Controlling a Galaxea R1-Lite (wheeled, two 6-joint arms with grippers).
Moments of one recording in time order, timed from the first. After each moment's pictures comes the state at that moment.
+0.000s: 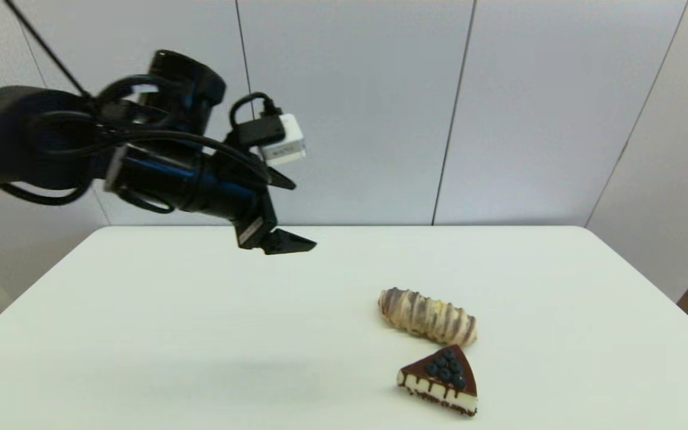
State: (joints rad) left arm -0.47 1.75 -1.49 0.37 -0.36 0.76; right arm 0.00 0.00 -0.03 0.08 0.03 -0.06
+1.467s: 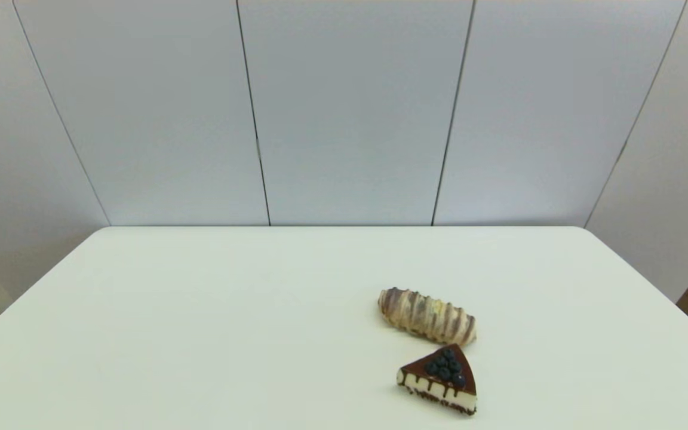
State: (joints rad) left arm 0.03 0.22 -0.05 -0.19 -0.22 0.26; right arm 0.00 0.00 -0.03 0.08 0.03 -0.06
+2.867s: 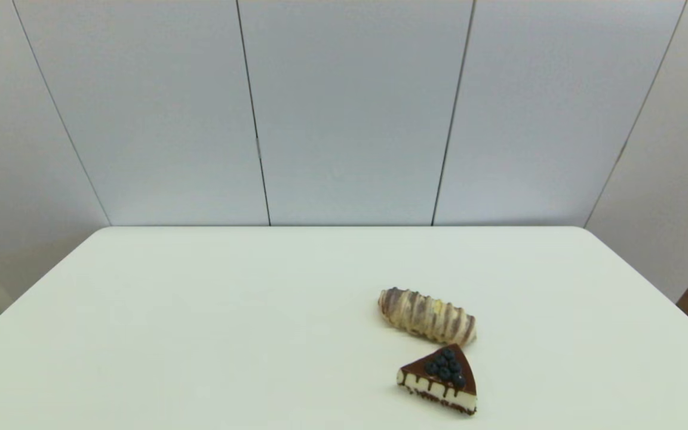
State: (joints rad) left arm 0.01 0.00 0.00 0.00 0.01 -0.04; right arm 0.00 0.00 -0.03 0.08 0.03 -0.06
